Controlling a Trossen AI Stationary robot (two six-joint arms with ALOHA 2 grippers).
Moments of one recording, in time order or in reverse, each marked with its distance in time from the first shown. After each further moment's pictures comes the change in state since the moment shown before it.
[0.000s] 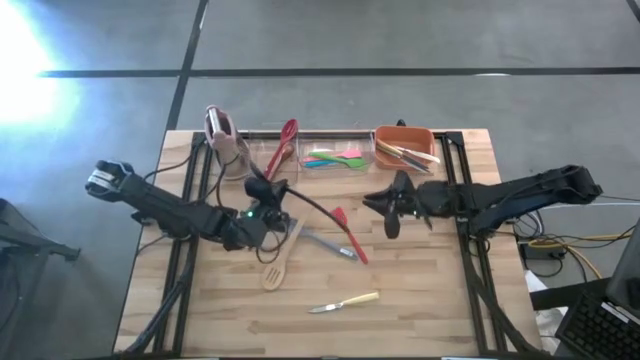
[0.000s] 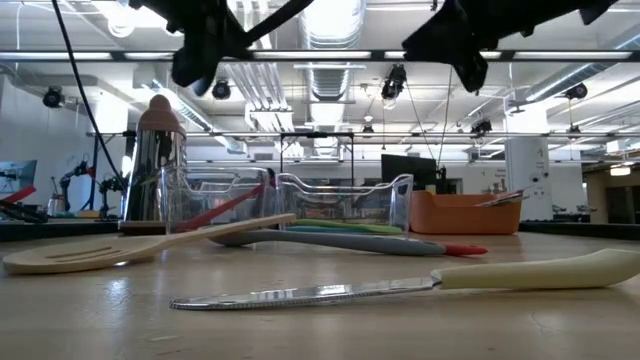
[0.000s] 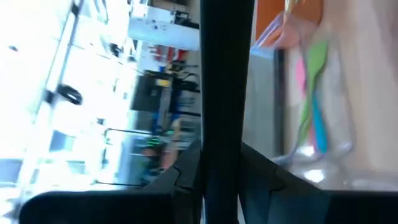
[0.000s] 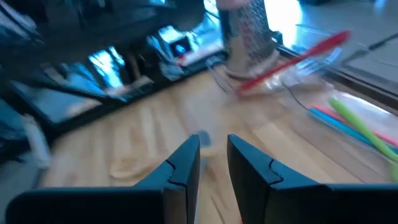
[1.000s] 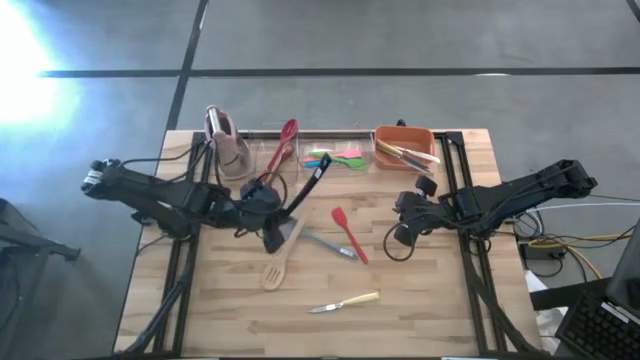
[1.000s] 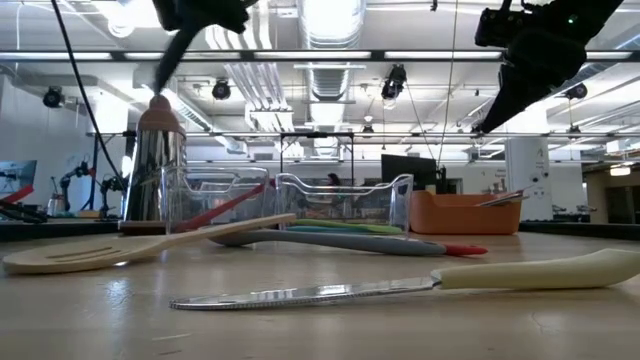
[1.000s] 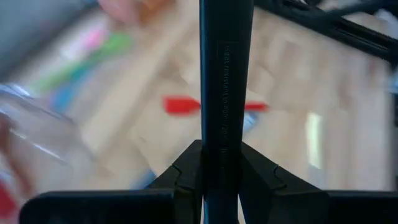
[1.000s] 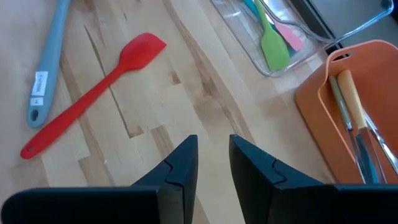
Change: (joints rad) left arm 0.064 -0.037 0.378 -0.771 0.845 -1.496; right arm 0.135 0.052 0.130 -0.847 0.250 0.043
